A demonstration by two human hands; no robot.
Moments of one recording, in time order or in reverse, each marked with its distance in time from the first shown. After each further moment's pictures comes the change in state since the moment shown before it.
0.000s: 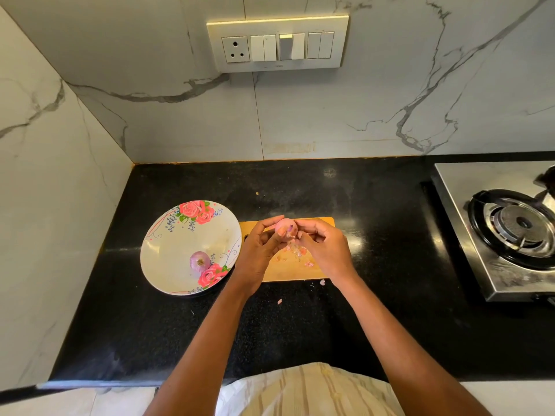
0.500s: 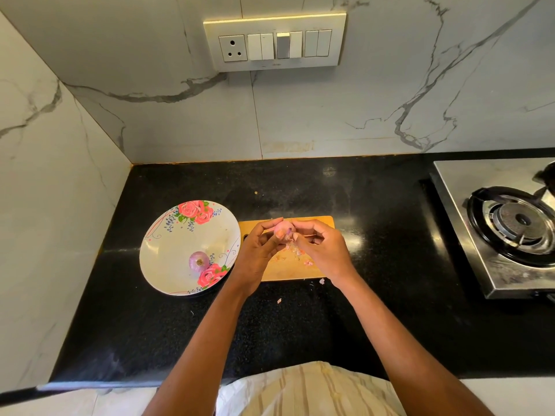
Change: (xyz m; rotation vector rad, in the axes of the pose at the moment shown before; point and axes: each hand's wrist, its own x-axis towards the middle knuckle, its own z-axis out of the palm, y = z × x) left_hand 0.000 -0.004 -0.005 -0.003 -0.019 -0.045; right_hand -0.002 0.004 -0.001 0.027 -0.035 -0.010
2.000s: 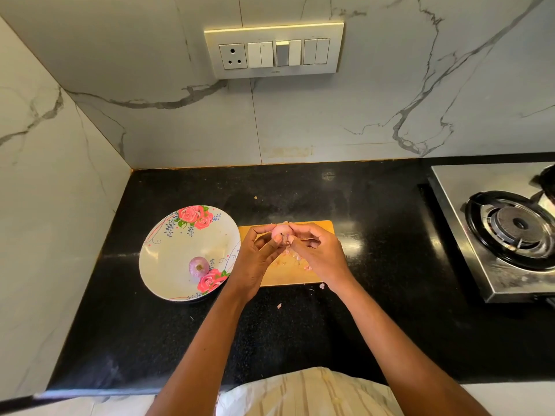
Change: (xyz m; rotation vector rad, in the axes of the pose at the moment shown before) left_hand 0.001 -0.002 -0.004 -0.117 0.043 -0.044; right_hand -0.001 -0.006 0.007 0.020 0.024 0.011
